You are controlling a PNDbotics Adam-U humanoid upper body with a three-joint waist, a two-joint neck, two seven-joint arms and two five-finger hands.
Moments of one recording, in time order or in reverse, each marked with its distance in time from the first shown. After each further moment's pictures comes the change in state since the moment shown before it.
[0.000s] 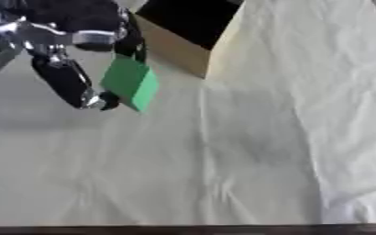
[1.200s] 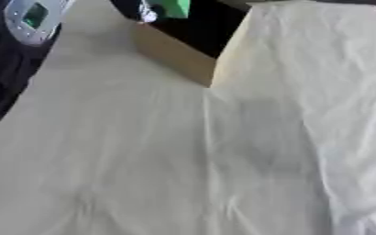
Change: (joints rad) left arm -0.241 -0.299 0.100 0.574 -0.246 -0.043 0.275; right arm -0.034 0.001 0.001 0.000 -0.001 -0.008 0.005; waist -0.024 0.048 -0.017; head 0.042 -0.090
